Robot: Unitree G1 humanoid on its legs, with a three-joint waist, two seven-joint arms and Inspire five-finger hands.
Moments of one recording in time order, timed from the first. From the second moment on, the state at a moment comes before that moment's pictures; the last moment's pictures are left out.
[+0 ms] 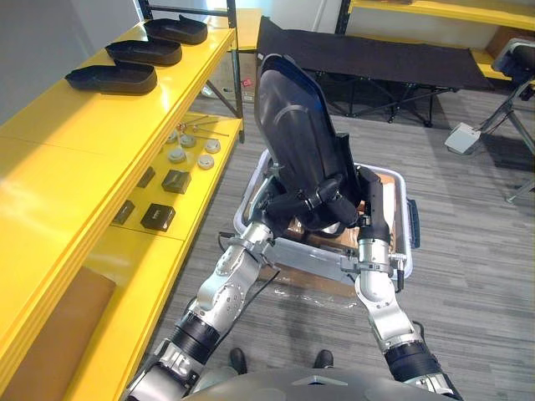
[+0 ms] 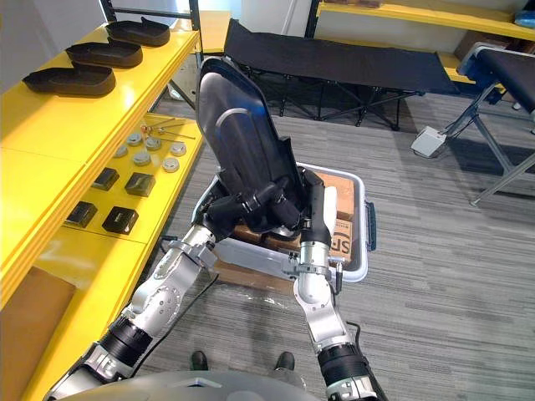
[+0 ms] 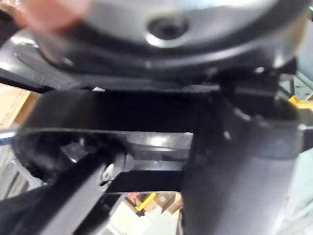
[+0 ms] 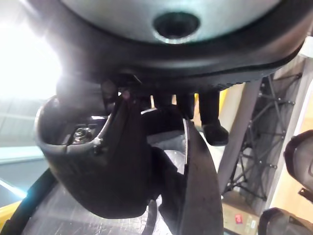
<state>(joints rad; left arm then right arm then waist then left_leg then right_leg) -0.20 0.12 -0.47 0.09 -0.87 -0.11 0.00 0.00 -0.14 0.17 0.19 -0.26 -0.39 -0.46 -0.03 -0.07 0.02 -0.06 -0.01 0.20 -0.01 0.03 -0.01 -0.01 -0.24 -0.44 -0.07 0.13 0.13</state>
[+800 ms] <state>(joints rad) -0.30 0.18 -0.44 0.19 -0.80 0.00 -0.06 0.08 -0.17 0.24 0.21 -0.24 -0.51 -0.53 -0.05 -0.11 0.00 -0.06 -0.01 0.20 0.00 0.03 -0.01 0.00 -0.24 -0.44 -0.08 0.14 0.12</state>
